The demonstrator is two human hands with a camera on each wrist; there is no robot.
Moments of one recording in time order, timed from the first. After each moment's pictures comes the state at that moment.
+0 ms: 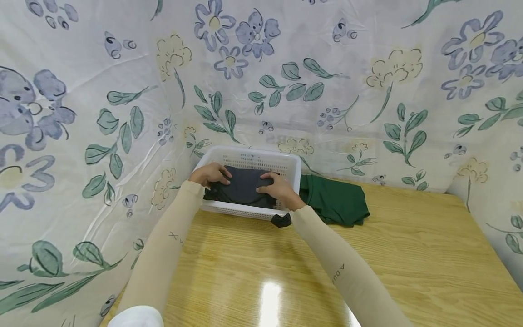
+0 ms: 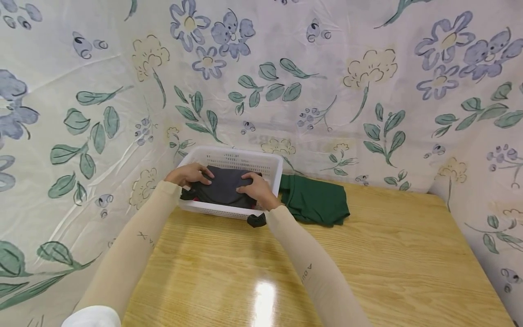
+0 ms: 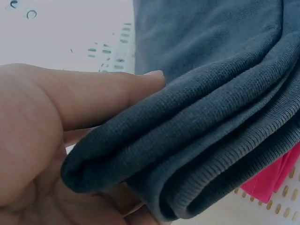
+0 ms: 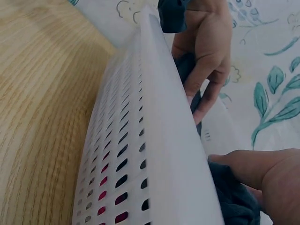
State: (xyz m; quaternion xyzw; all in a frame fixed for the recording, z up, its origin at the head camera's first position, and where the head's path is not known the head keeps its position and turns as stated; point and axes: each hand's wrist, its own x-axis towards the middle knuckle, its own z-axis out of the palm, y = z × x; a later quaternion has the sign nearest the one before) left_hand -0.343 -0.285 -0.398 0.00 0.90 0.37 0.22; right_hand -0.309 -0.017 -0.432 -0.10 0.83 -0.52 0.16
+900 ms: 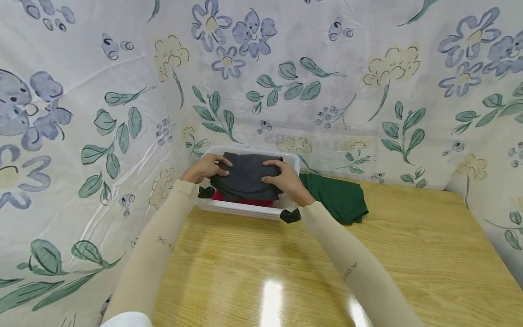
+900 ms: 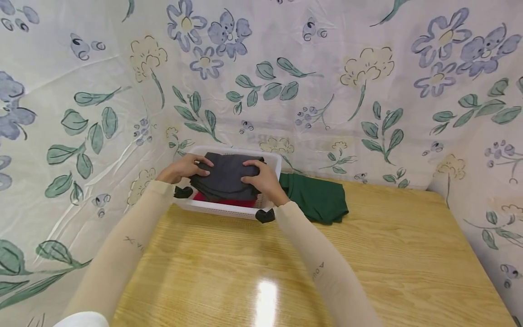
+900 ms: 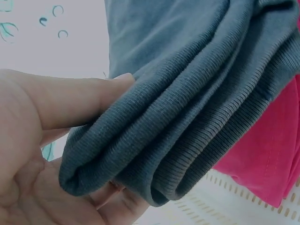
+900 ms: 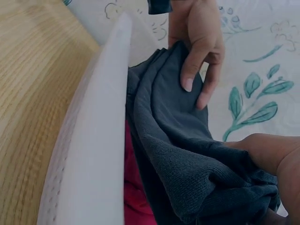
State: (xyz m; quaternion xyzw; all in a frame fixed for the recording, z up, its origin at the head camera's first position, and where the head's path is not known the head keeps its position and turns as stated) left_hand -0.334 -0.282 -0.377 0.04 0.90 0.41 0.13; right_hand -0.314 0.010 -0.412 -0.14 0.81 -0.56 0.09
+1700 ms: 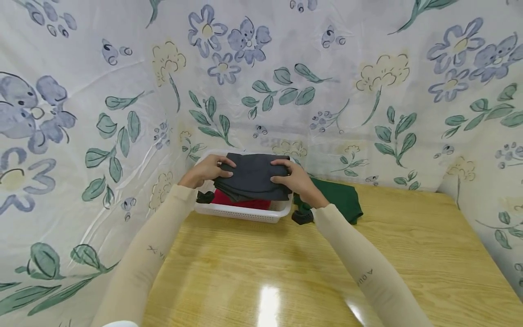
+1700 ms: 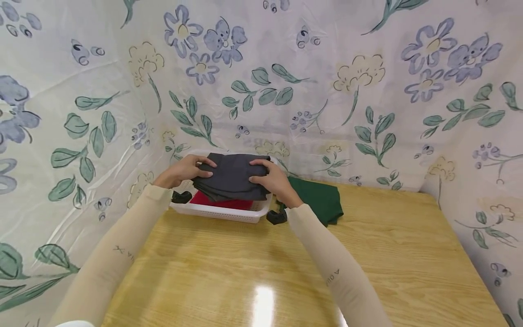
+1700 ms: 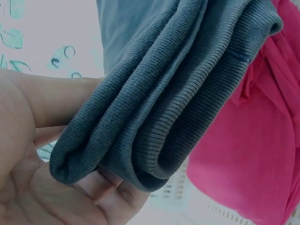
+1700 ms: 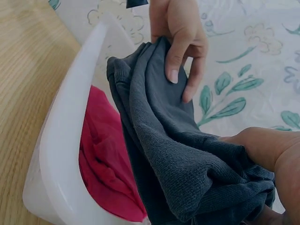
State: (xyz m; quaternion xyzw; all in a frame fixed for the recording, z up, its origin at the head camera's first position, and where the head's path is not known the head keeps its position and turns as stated) left_hand -0.322 -0.262 -0.359 0.09 0.89 0.43 0.13; right_hand -0.308 0.050 -0.389 -0.14 0.80 -0.57 0.11
